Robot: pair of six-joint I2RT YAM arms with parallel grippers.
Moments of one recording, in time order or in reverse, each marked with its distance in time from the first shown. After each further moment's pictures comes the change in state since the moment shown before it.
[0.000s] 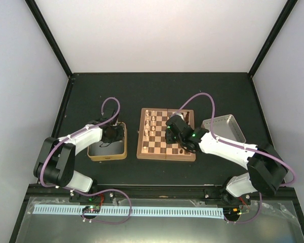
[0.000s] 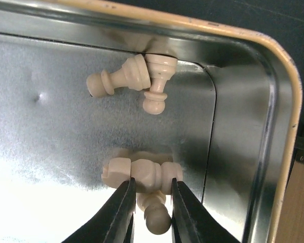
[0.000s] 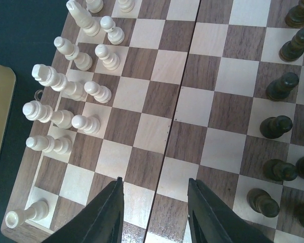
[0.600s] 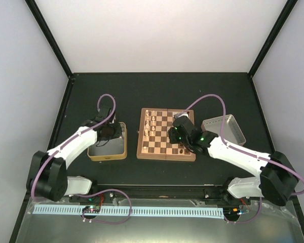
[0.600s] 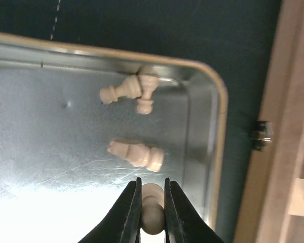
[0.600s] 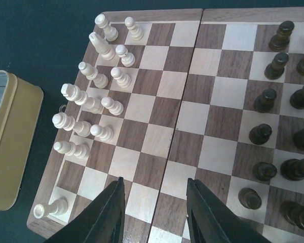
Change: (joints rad) left arm -0.009 -0.119 0.029 -0.103 -0.027 0.014; right arm -0.008 -0.118 -0.053 0.032 -0.002 -0.010
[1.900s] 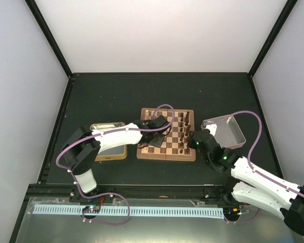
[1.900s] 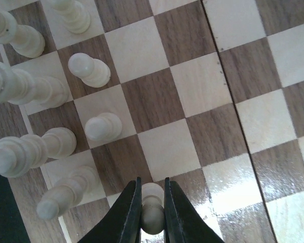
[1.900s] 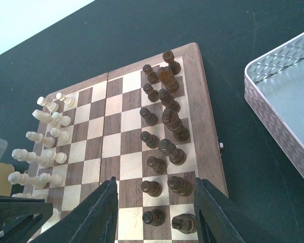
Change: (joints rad) left arm -0.608 0.392 0.383 -0.059 -0.215 0.002; right arm -0.030 -0.444 -0.298 -0.005 0.268 0.227
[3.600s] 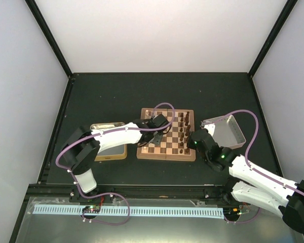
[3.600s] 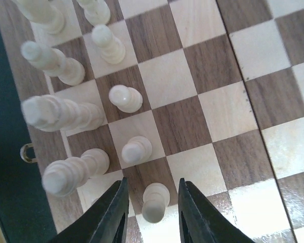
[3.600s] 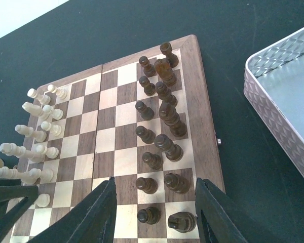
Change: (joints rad) left arm 0.009 0.026 0.007 0.018 -0.104 0.028; right arm -0.001 0.041 0.003 0.001 -0.006 -0.011
